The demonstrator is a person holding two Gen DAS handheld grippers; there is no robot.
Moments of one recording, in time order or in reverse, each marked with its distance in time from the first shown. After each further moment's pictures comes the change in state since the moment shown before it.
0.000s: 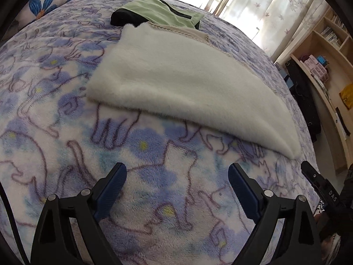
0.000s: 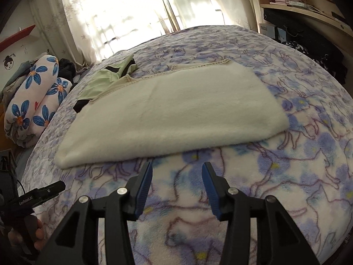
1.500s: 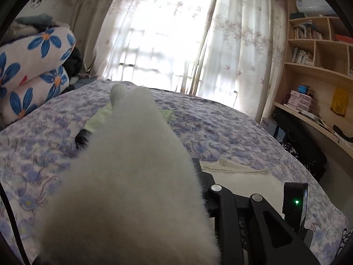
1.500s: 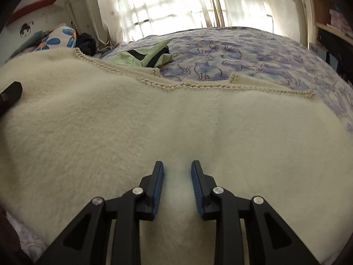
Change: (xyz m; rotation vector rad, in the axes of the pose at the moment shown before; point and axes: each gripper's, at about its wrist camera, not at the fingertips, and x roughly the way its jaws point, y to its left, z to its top) left arm -0.003 -0.113 0.122 0.250 -0.577 0.032; right arm 0.160 0.046 0.095 -0.143 0.084 0.165
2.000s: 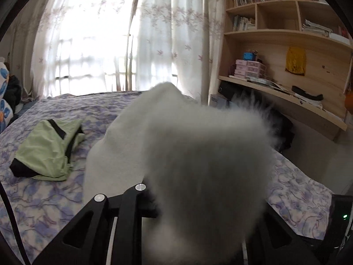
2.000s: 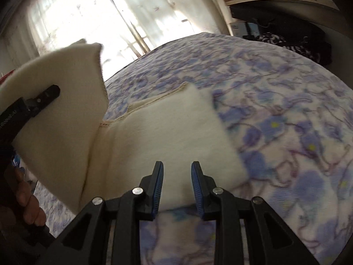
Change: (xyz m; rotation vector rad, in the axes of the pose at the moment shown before) left arm 0.047 -0.230 -0.024 0.235 0.090 -0.259; right arm -0.167 -0.160 -0.074 0.363 -0.198 -0.218
